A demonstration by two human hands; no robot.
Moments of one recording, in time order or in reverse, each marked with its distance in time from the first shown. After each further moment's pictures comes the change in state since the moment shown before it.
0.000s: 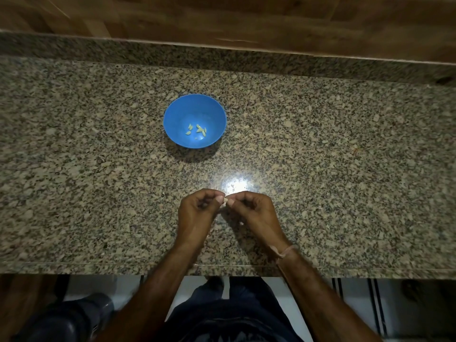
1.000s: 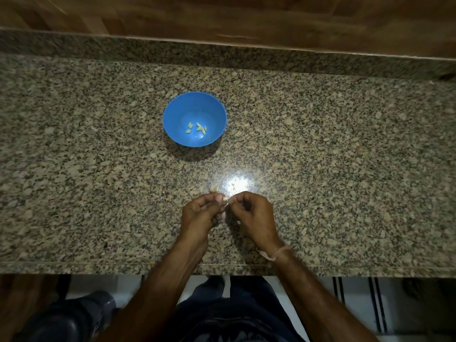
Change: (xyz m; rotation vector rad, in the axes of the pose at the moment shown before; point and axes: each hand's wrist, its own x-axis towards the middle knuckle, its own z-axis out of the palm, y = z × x) left_hand 0.003 -0.013 0.009 -0.399 -0.012 -0.337; right_hand 0.000 0.011 0.008 -0.286 0.100 -0.055
